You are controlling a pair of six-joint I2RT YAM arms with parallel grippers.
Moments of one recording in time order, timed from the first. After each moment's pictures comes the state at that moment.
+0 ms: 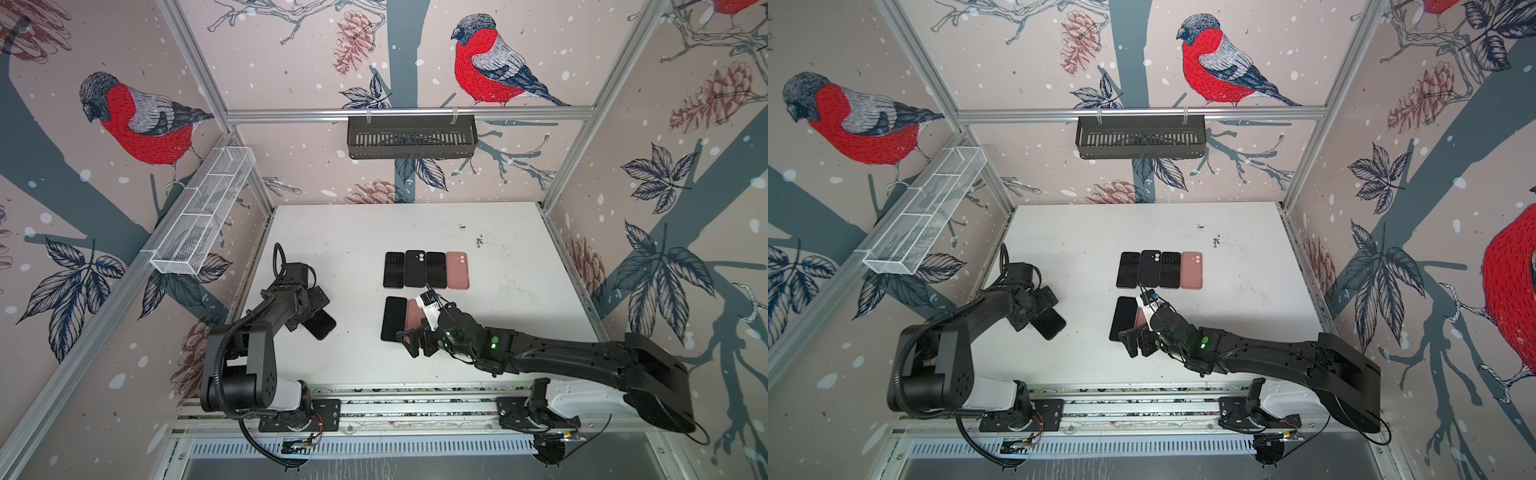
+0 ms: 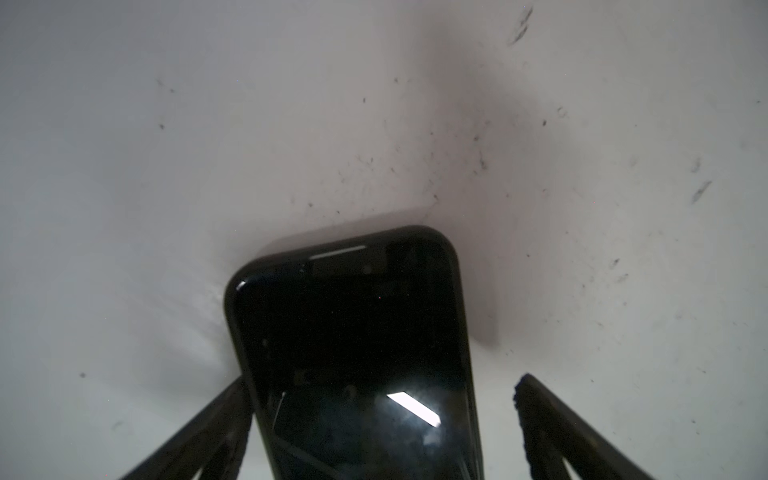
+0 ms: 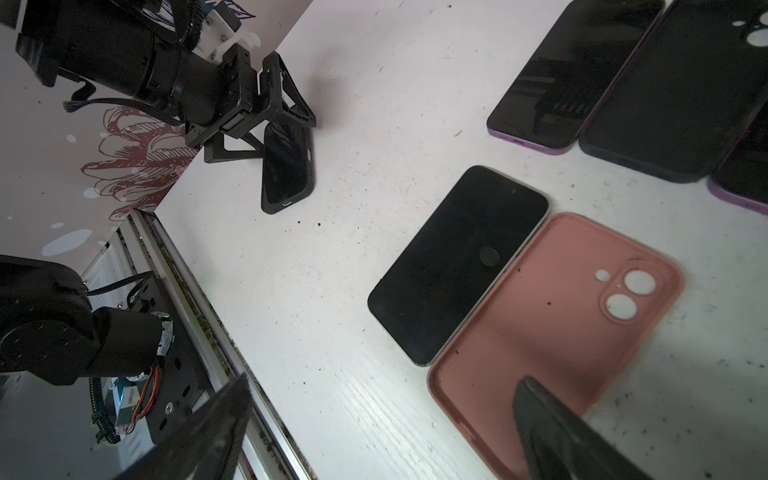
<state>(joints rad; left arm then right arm) 0.06 1.45 0.71 -0.49 -0.03 -0.63 1.14 1.26 0.58 0.10 0.06 0.57</state>
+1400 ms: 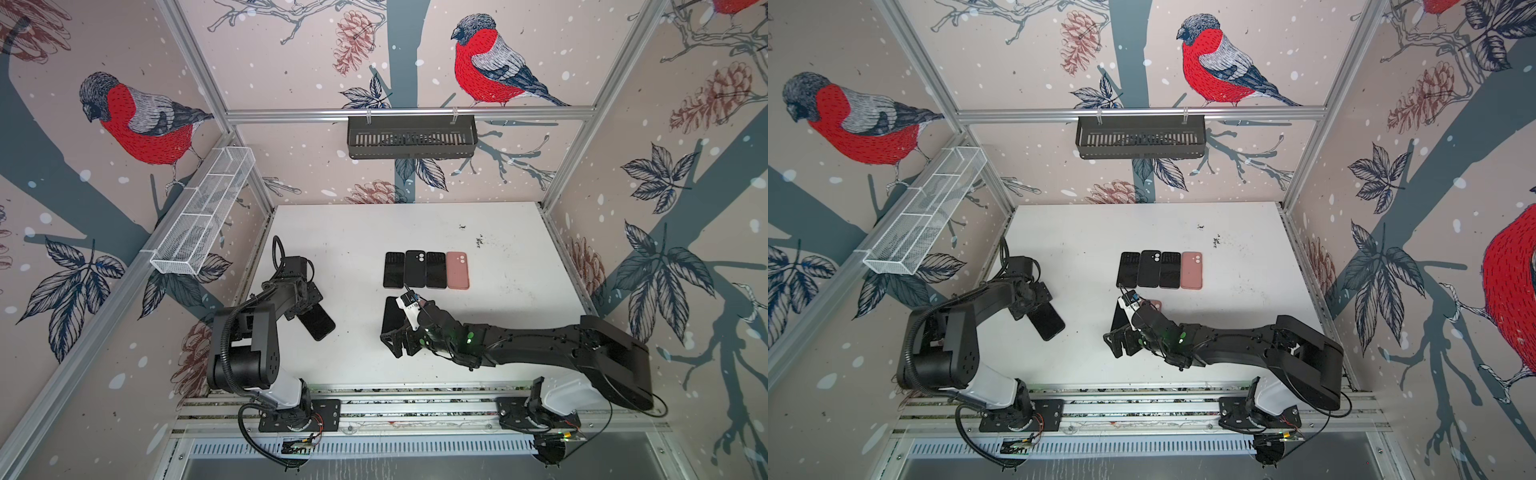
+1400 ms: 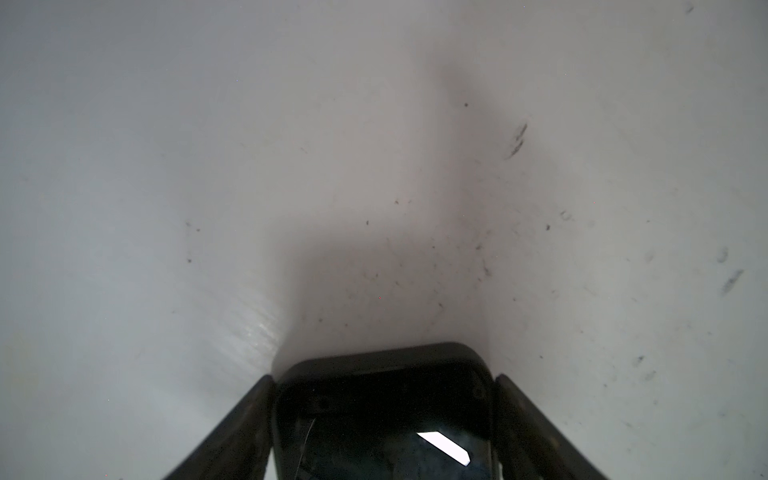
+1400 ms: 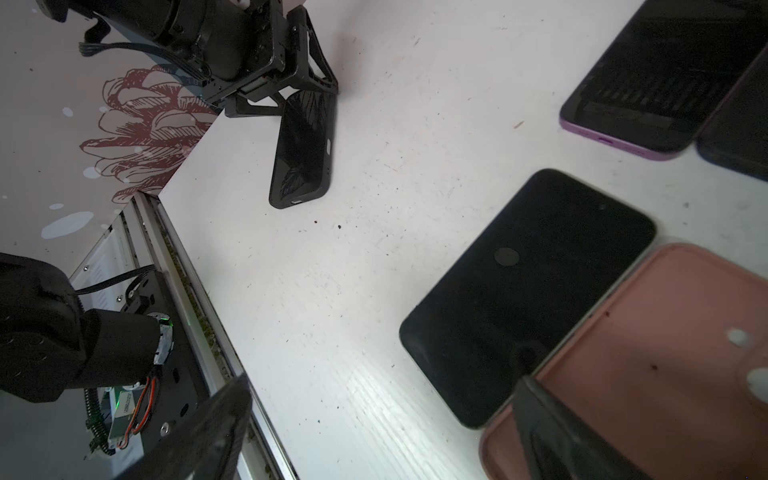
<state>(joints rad) 0.07 1.56 0.75 -0.43 -0.08 -0.54 1.15 1.50 0.69 0.22 -0.01 0.55</state>
